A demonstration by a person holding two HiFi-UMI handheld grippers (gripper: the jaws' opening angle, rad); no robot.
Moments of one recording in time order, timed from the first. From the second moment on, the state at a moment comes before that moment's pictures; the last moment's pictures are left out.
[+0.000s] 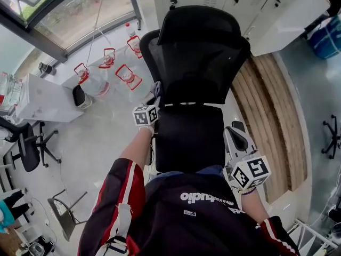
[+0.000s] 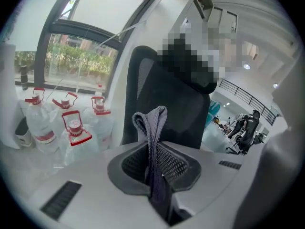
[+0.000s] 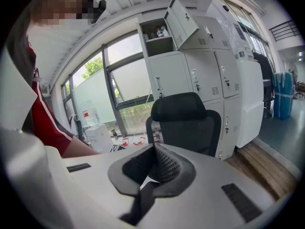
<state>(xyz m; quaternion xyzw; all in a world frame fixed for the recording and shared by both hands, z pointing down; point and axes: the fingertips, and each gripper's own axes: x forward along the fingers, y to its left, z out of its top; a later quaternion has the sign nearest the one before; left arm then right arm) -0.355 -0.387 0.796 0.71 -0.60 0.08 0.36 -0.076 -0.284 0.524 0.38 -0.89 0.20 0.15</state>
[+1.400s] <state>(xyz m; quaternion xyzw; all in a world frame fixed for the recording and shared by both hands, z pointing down) -0.199 -0.249 0.445 0.80 -0.58 -0.03 0.12 -0.060 -0.322 0.445 0.29 -0.94 0.14 0.09</state>
